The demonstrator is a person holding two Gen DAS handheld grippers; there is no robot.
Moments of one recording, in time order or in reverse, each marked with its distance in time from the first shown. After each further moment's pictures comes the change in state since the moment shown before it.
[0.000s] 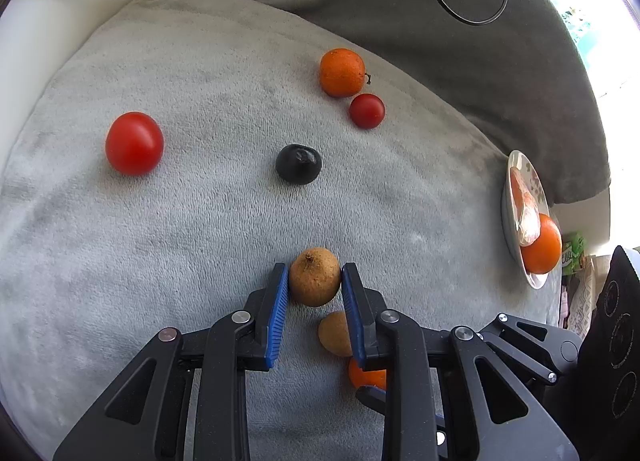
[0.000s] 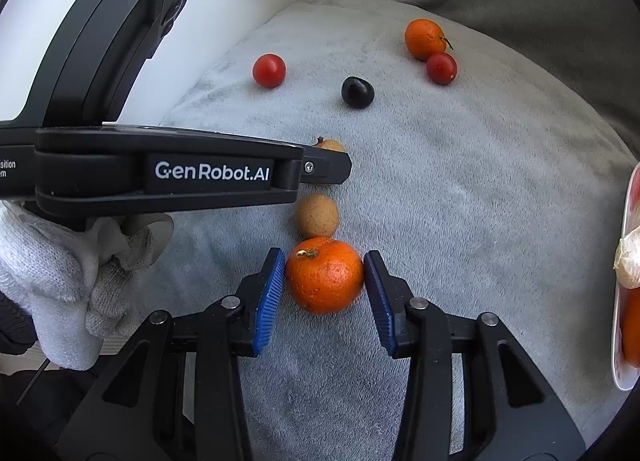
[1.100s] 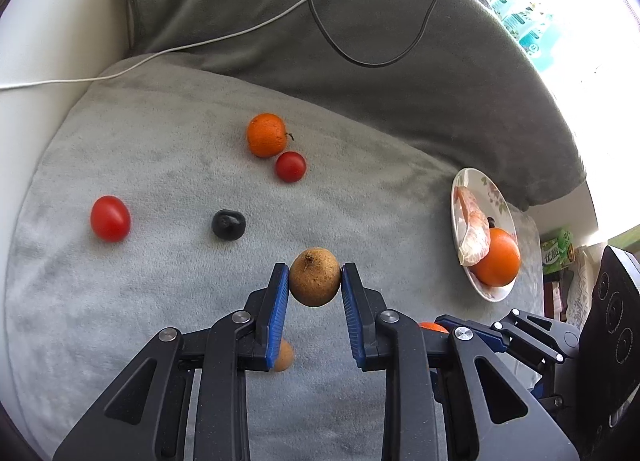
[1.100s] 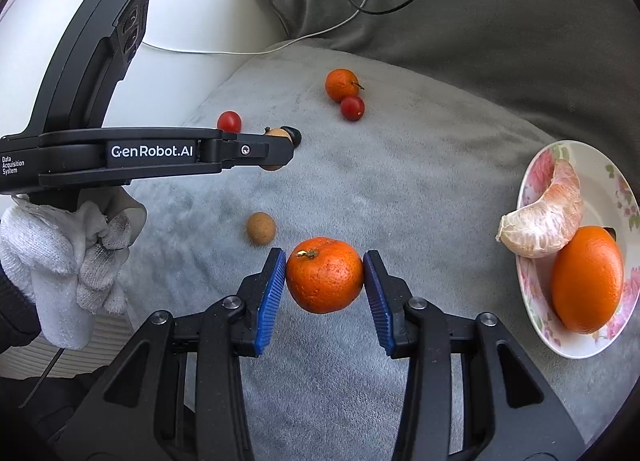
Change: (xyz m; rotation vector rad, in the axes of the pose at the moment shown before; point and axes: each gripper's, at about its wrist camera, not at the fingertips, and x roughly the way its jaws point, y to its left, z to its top) left arm -0.035 -0.040 0.014 0.094 -0.087 -0.031; right arm -0.083 -0.046 -0.025 0.111 -0.126 -0.062
